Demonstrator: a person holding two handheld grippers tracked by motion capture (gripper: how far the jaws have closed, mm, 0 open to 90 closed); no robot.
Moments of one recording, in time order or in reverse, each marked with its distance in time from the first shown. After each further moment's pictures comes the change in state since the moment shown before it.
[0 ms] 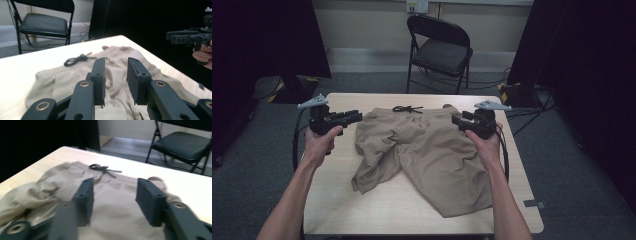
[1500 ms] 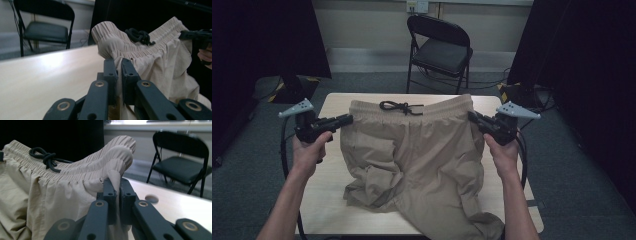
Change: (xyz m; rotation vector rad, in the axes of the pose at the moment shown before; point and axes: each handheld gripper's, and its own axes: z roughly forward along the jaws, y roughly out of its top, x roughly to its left) left arm -0.027 0.022 -0.041 -0.094 0.028 0.006; right arm 0.007 0.019 -0.069 -0.161 0.029 -0.050
